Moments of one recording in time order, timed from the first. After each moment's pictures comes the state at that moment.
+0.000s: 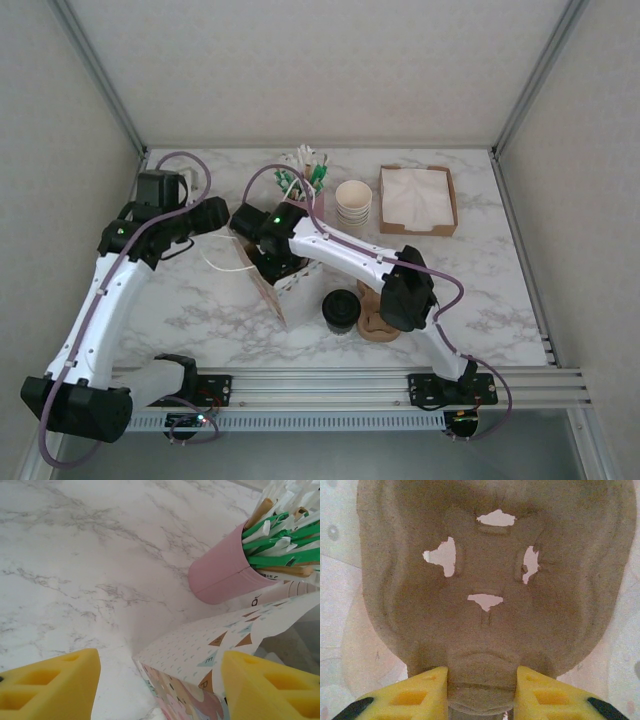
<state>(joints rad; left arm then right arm) -0.19 1.11 1.21 -0.84 0.08 -0.39 1.08 2.21 2.14 -1.28 0.10 0.35</state>
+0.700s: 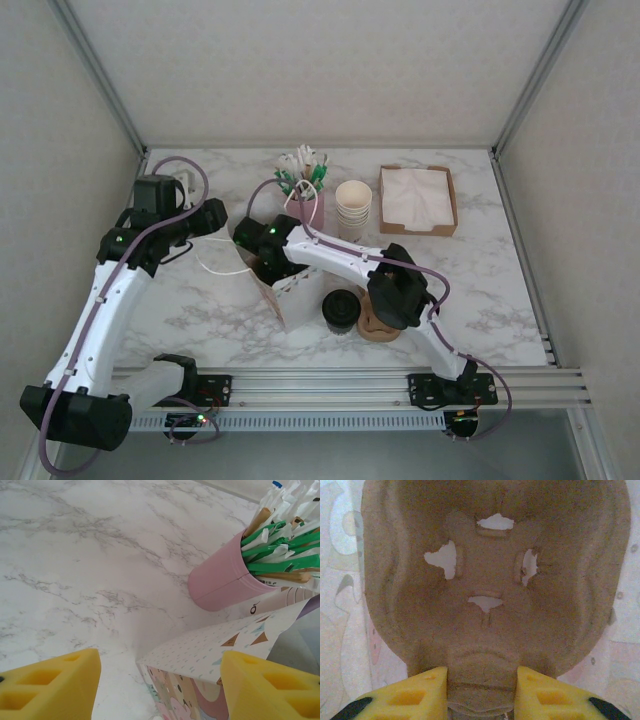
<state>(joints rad) -0.17 1.08 1.17 -0.79 0.08 -0.39 1.08 2.26 2.02 -1.19 0.09 0.39</state>
